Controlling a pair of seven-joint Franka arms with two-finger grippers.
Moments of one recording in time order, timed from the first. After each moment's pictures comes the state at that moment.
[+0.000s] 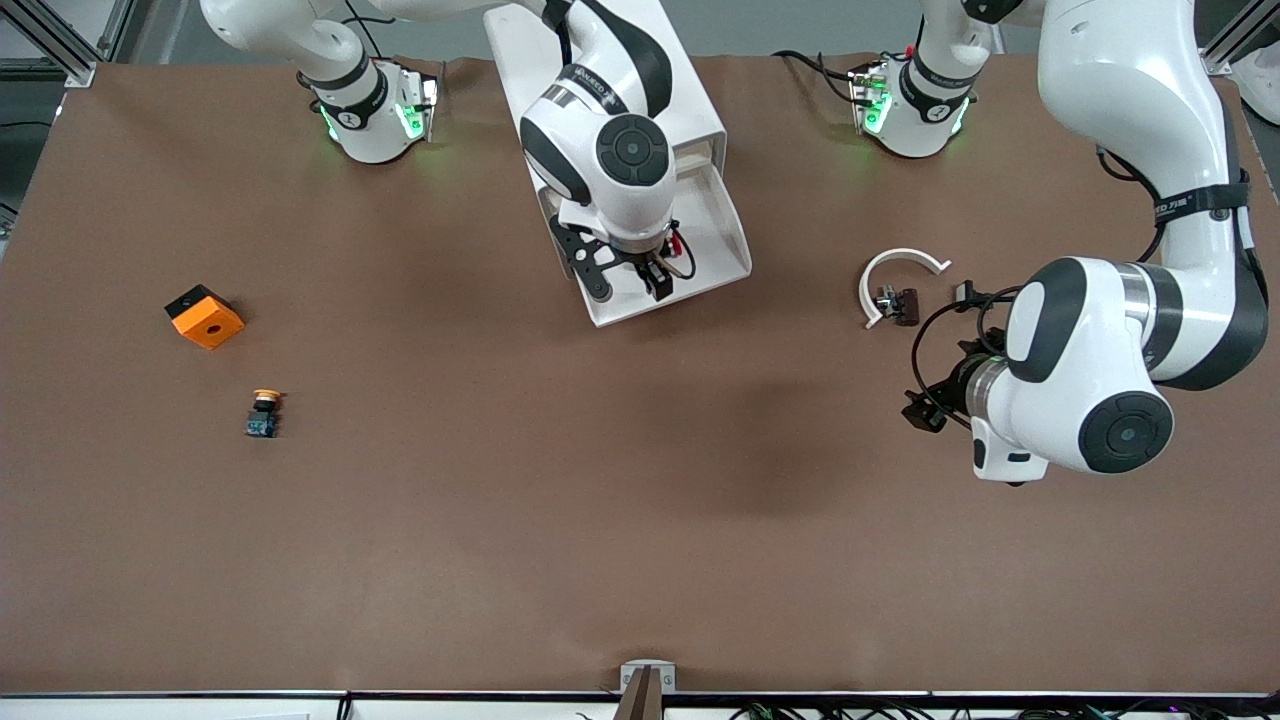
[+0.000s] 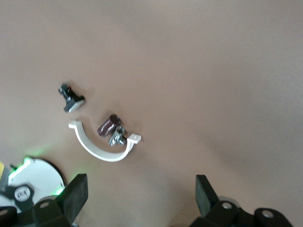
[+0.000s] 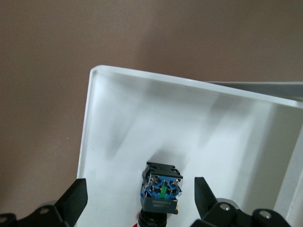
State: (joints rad) left arm -0.31 0.63 0.16 -1.18 -0.14 1.38 -0.86; right arm 0.80 0.50 0.07 -1.51 0.12 1.88 1.86
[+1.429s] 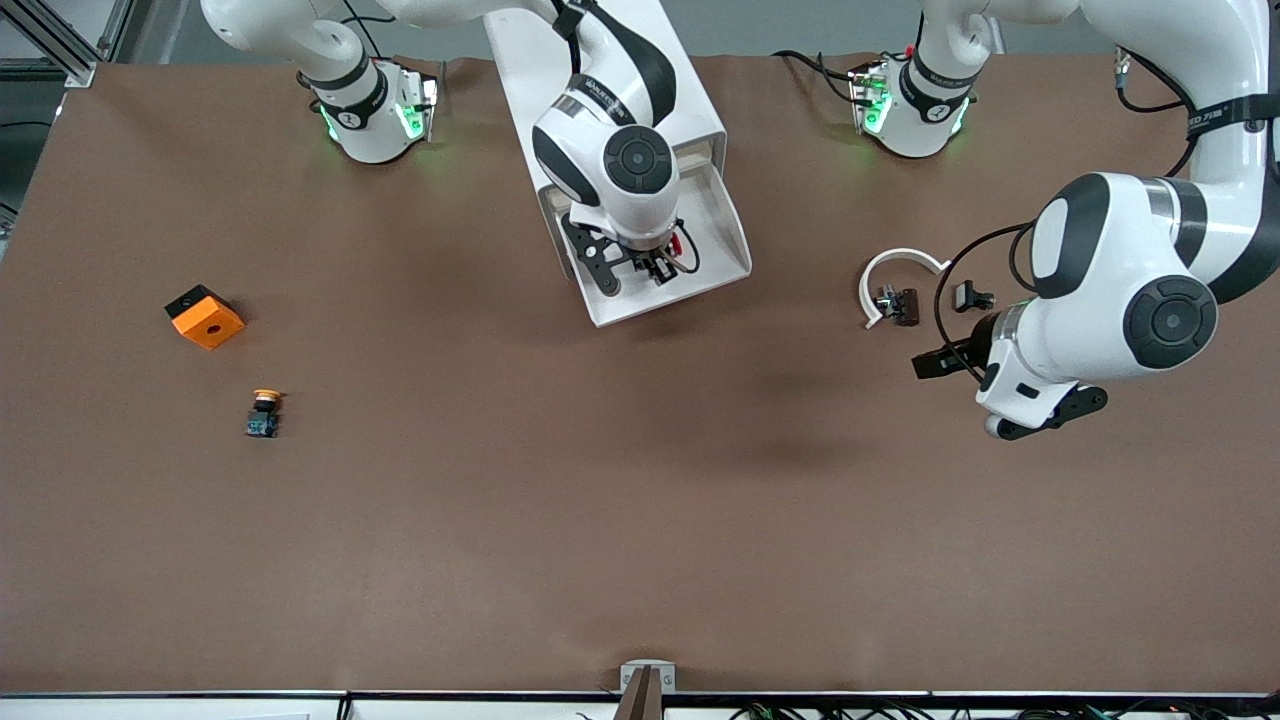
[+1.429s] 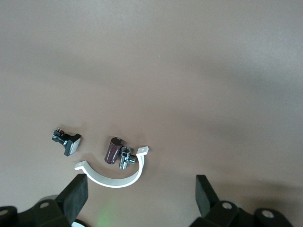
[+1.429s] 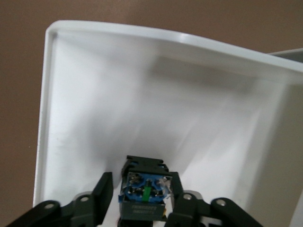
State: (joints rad) left arm -0.32 0.34 0.15 -1.60 -0.11 1.66 -0.47; right arm 0.82 0.51 0.08 -1.59 0.16 1.96 1.86
